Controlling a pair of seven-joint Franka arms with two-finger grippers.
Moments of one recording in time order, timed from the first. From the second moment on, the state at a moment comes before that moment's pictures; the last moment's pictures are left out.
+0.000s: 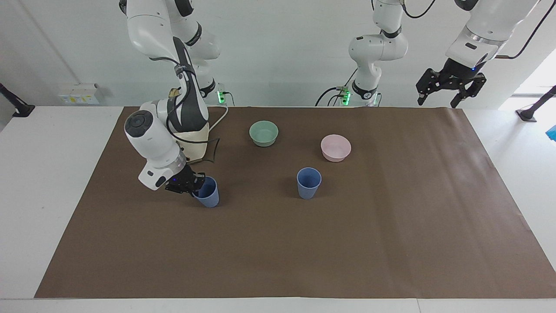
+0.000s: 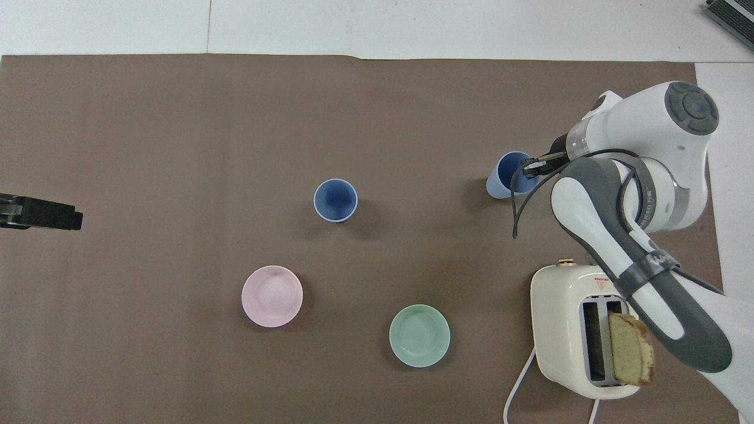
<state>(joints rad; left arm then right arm) 0.00 -0.12 -0.06 -1.63 -0.04 1.53 0.08 -0.15 0.34 0.28 -1.73 0.05 2.12 -0.10</state>
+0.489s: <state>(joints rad) 0.00 -0.12 -0.06 -1.63 -0.04 1.53 0.08 0.02 0.33 0.29 -1.47 0.05 1.86 0.12</state>
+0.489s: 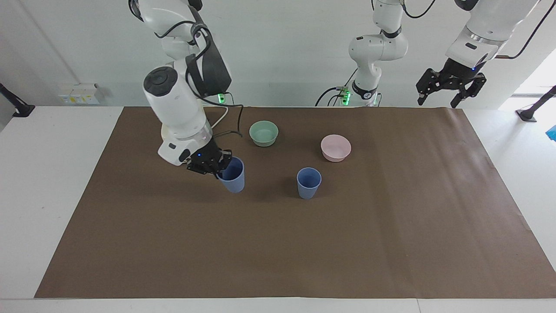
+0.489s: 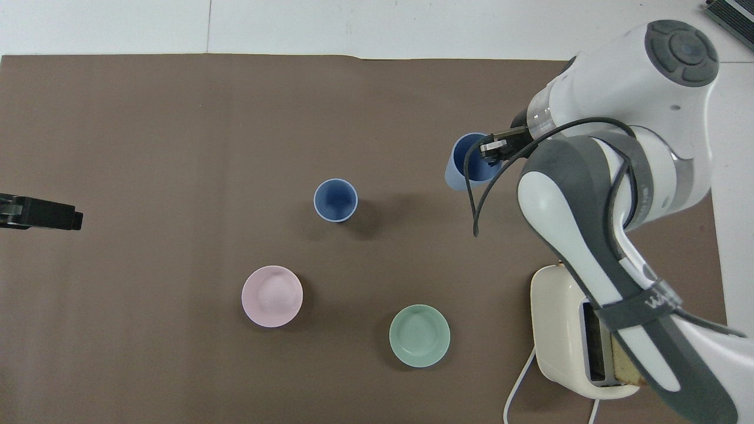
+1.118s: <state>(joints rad) 0.00 -0.12 -0.06 -1.63 -0.04 1.53 0.08 0.28 0.34 0.29 -1.37 0.01 1.83 0.43</state>
